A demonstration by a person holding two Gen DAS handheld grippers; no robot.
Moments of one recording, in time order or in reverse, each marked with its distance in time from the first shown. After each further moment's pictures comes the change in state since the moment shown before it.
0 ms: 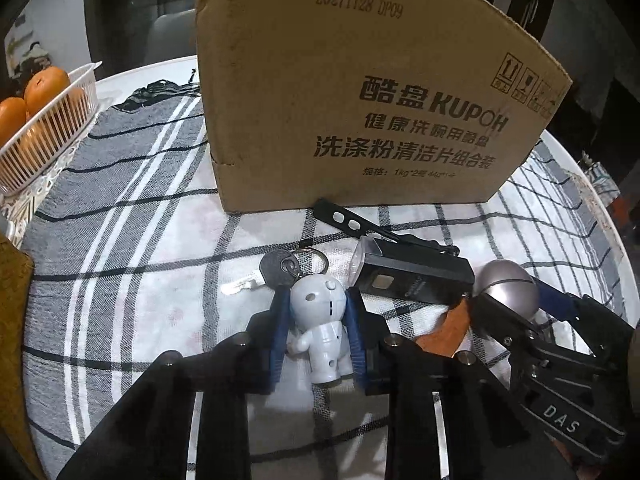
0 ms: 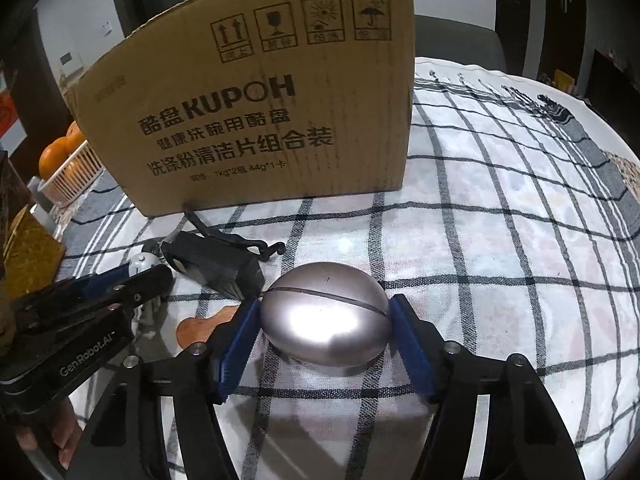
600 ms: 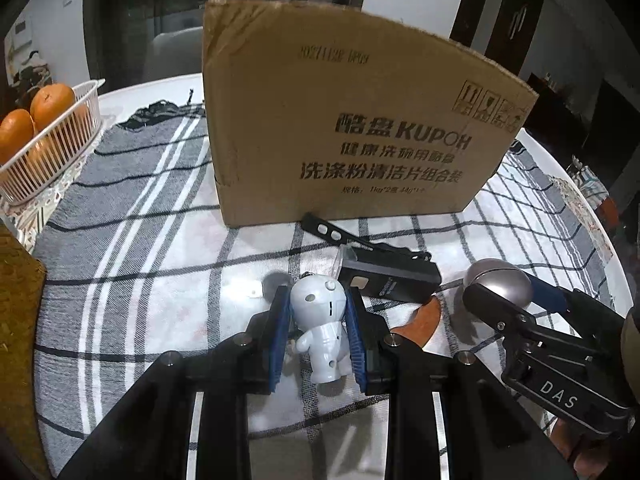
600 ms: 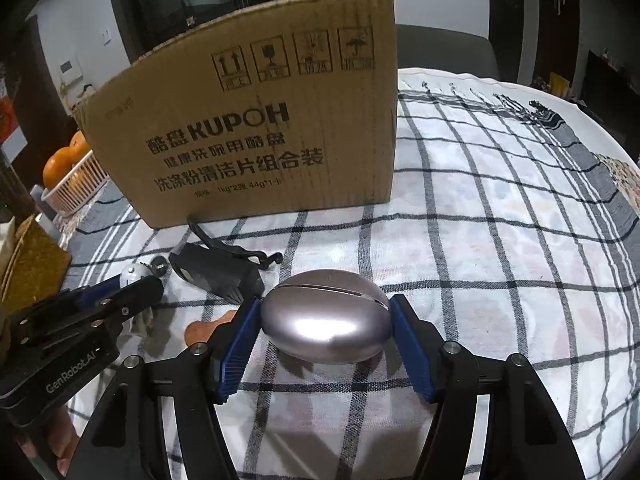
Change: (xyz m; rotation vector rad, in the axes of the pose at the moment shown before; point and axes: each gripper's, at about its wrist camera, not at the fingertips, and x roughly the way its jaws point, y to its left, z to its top) left arm -0.028 -0.003 0.002 0.017 -0.058 -0.018; right arm -0.018 -0.005 0.002 0.020 -0.037 0.003
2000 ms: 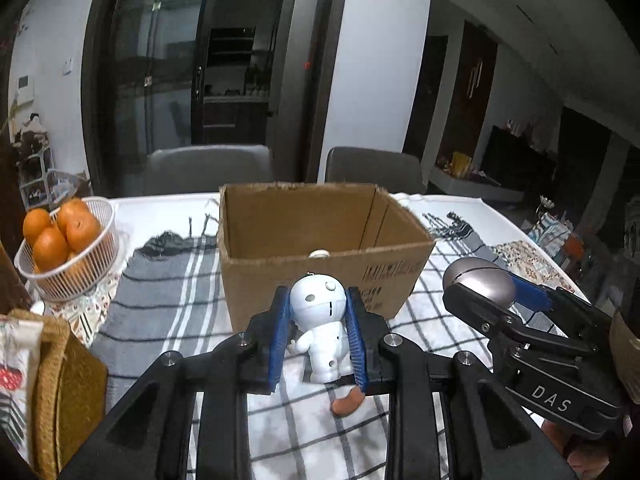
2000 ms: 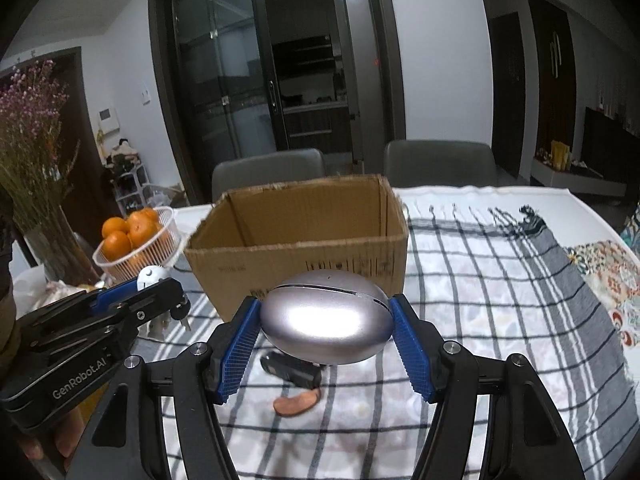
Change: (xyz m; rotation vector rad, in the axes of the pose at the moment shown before) left arm -0.135 -0.018 0.054 0.074 -0.309 -0.068; right arm -0.128 0.032 0.049 -0.055 -0.311 0.044
